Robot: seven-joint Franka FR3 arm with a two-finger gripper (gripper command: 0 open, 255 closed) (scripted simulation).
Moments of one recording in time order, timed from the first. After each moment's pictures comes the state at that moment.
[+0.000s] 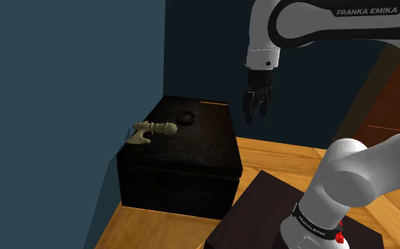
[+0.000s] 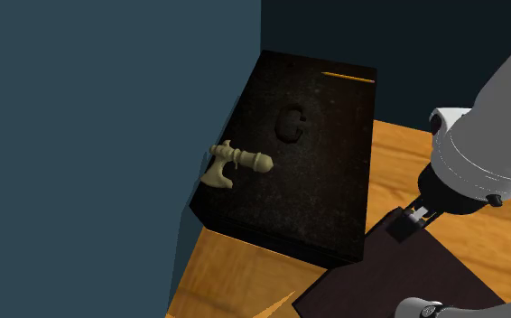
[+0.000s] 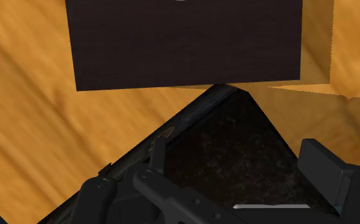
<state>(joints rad) 0.01 -0.76 0.07 -2.45 0.03 1.51 0.13</state>
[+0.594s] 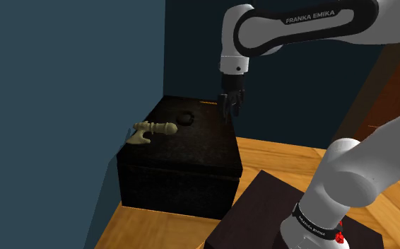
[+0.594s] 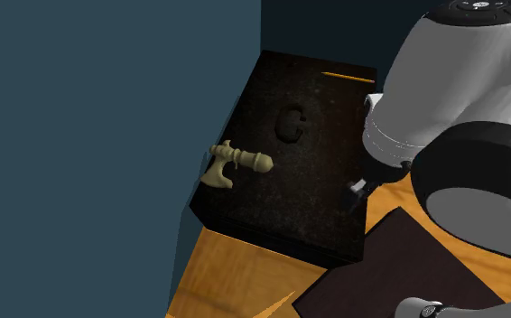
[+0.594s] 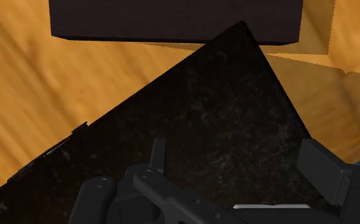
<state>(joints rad) 0.02 -0.50 0.08 -2.35 0.03 1.70 0.08</state>
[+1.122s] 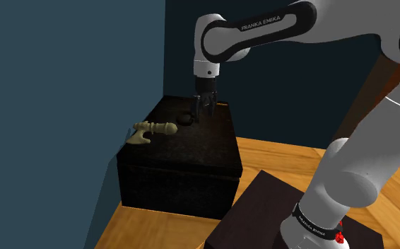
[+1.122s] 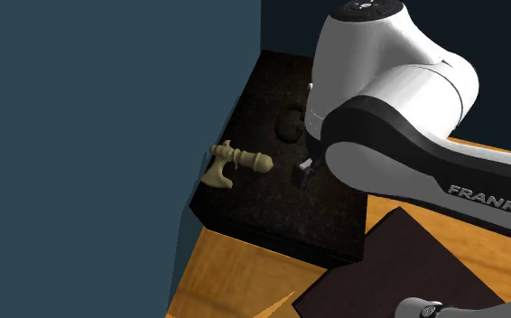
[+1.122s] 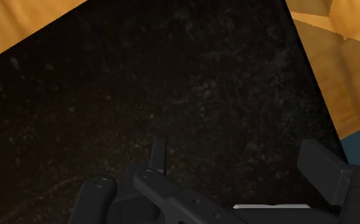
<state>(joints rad) 0.04 -0.21 0.09 -2.16 0.04 1.84 0.02</state>
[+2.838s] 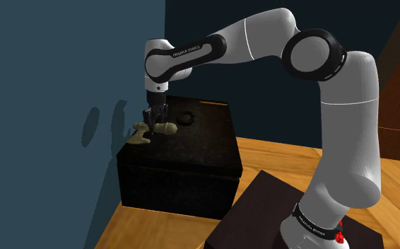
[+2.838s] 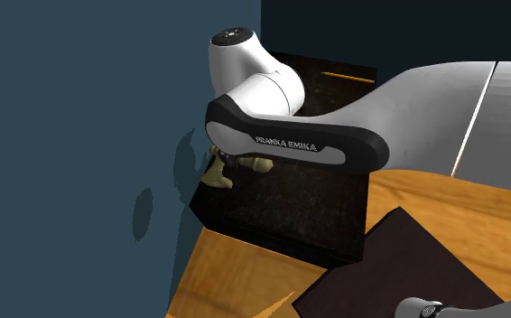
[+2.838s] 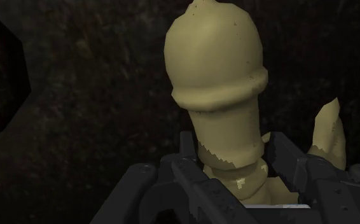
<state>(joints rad) 0.10 0.41 0.14 -1.62 0.02 1.97 -0.06</state>
